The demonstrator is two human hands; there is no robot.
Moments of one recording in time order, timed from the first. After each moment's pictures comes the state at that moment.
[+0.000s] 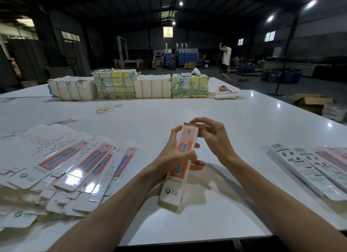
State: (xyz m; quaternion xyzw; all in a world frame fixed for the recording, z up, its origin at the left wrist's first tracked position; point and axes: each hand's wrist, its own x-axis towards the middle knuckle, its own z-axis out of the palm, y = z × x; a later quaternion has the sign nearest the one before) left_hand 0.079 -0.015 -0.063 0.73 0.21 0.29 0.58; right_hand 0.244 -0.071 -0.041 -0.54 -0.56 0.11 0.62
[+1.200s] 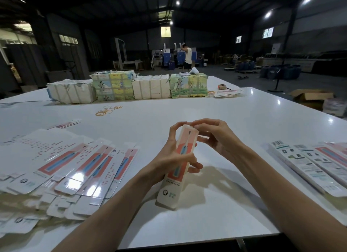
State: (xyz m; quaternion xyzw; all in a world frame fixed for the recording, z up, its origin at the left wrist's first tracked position) left_hand 0.071 -0.013 -0.062 0.75 0.18 0.28 0.57; right_hand 0.260 -0.079 -0.023 -0.44 -0.46 0.42 0.65
